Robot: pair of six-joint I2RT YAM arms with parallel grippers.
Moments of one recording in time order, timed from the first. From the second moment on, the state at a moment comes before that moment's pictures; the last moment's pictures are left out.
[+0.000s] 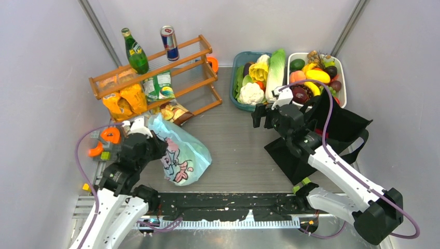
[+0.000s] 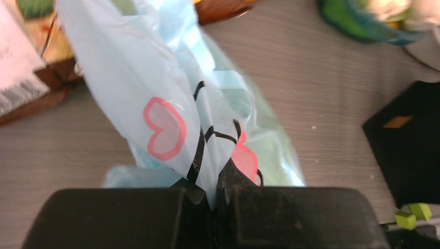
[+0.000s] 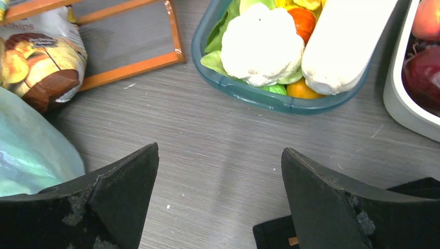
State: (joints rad) left arm -0.37 0.51 0.67 -0.76 -0.15 -0.59; right arm 0.56 1.00 0.79 -0.14 0.24 0.24
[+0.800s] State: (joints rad) left arm -0.99 1.12 1.05 -0.62 -0.13 -0.15; right arm 0.56 0.91 0.73 -0.10 0.22 0.24
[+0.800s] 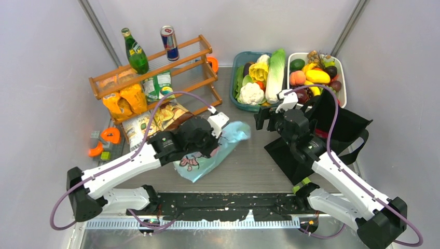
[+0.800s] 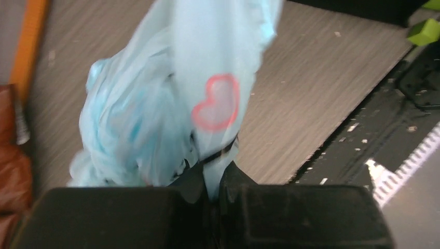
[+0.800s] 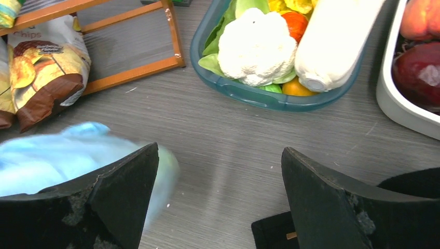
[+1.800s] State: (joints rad) left arm -0.77 1.07 1.10 -0.41 0.06 -0.26; right arm 0.69 0.86 0.67 -0.07 -0.03 0.40
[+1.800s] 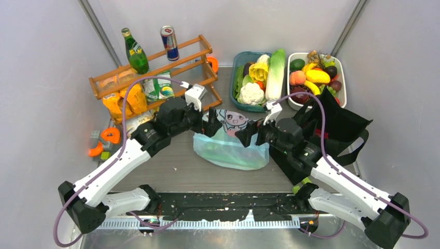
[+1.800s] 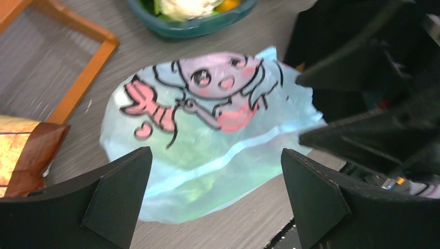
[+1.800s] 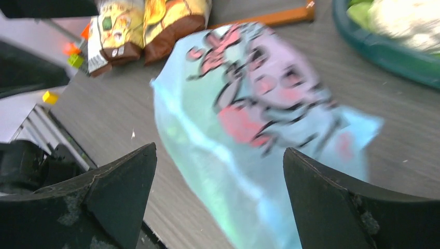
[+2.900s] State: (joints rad) left arm -0.51 1.68 1.26 -0.39 0.11 -0.37; right arm 0.65 1.03 0.79 -0.20 0.06 0.33
